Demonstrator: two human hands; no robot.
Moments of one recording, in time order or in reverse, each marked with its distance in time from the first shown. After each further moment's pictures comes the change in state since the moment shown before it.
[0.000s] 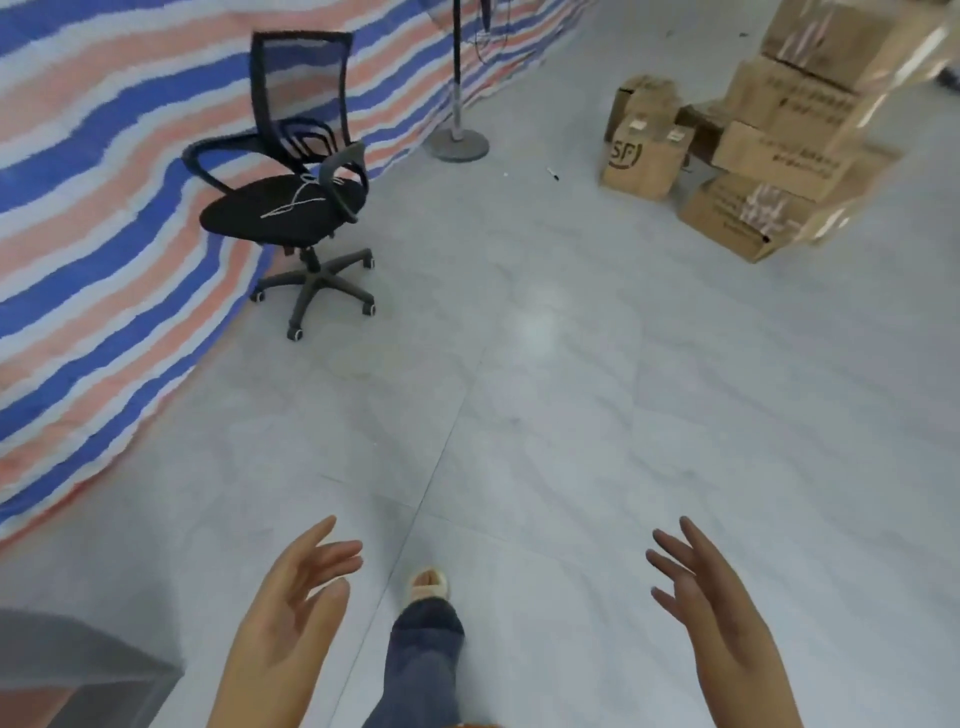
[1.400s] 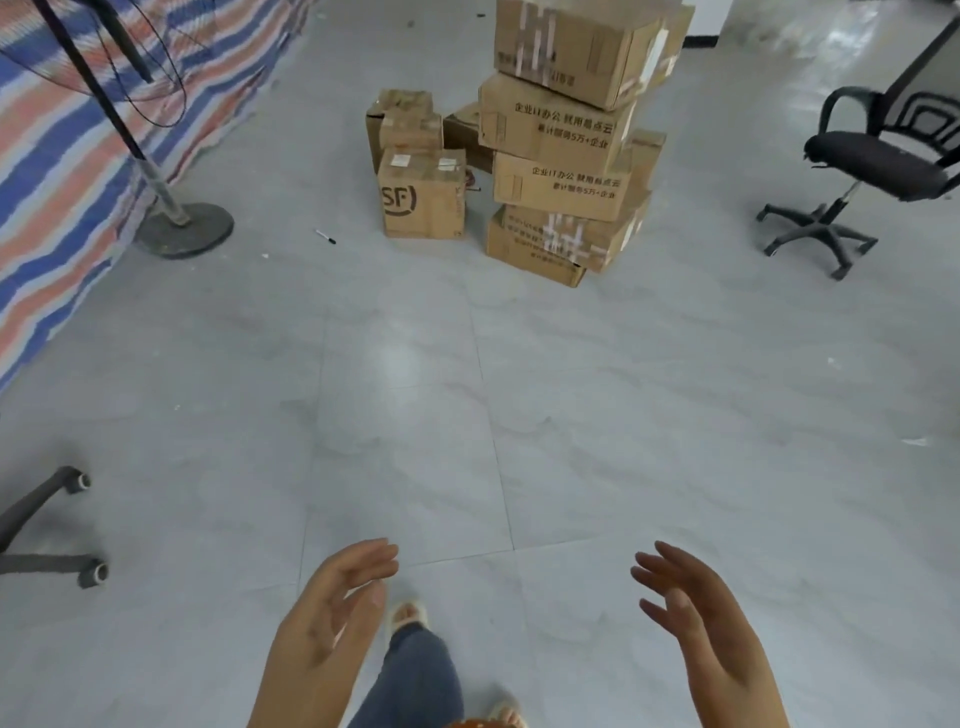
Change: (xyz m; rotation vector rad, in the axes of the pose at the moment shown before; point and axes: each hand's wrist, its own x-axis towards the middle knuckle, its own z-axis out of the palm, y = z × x) left_hand 0.536 0.168 0.497 -0.097 -0.544 0.096; right_hand 0.583 -0.016 -0.175 0.012 0.466 0.097
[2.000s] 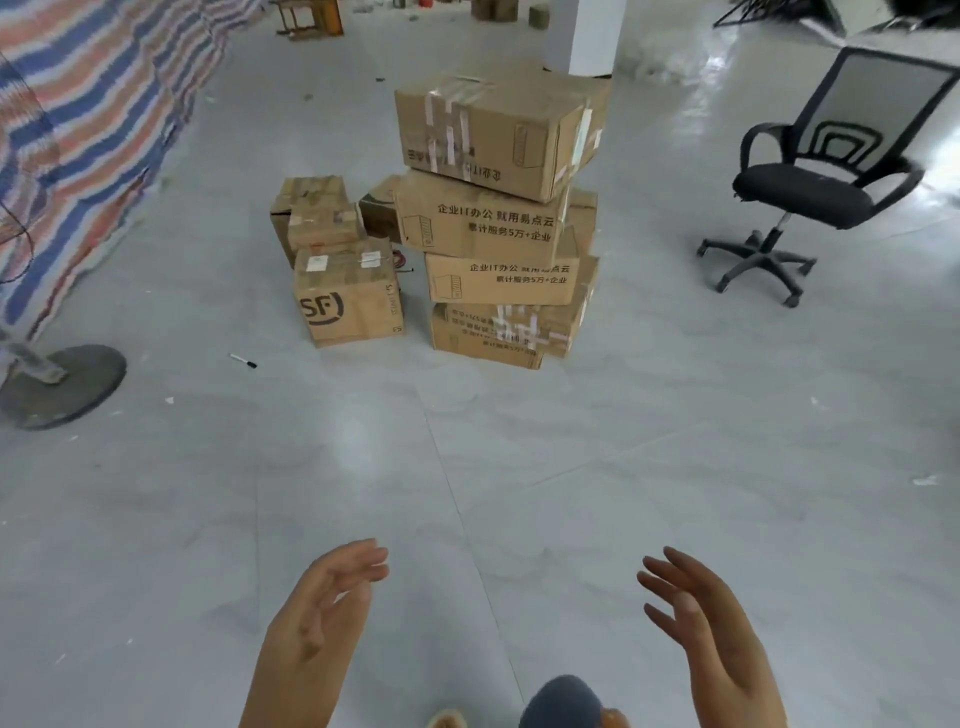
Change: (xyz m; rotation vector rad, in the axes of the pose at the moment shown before) left_hand 0.420 0.062 0.067 -0.036 -0.171 0.057; right_hand 0.348 -0.065 0.092 0.156 0.273 -0.038
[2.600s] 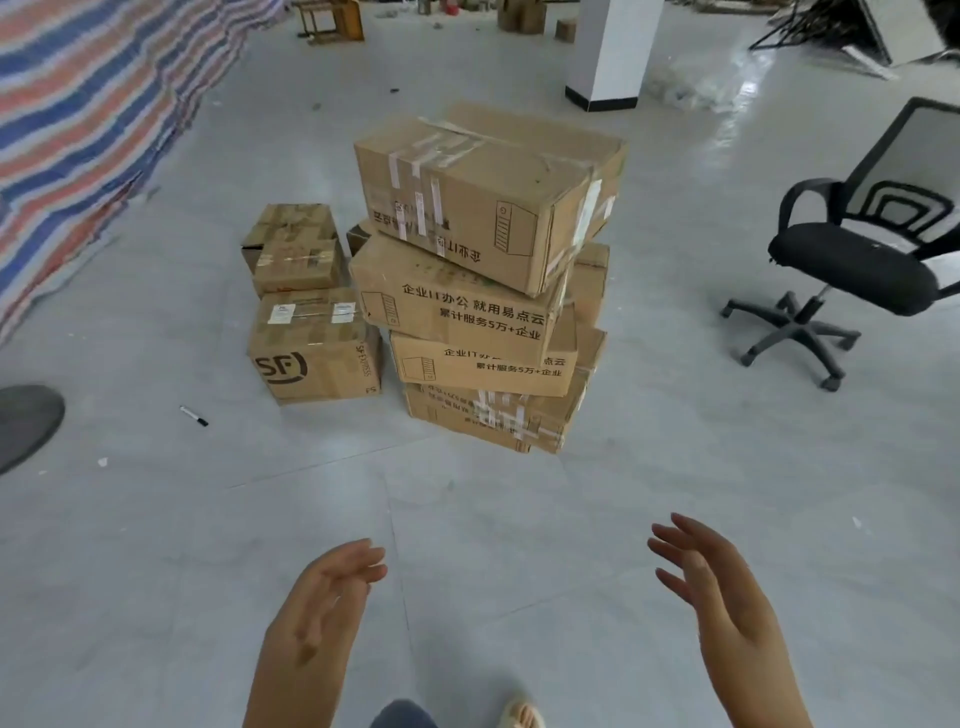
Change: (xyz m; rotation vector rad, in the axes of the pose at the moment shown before) left_hand 0.309 0.018 0.167 0.026 0.104 0.054; right_hand 0.396 -0.021 0.017 -0.084 -0.085 -0.021
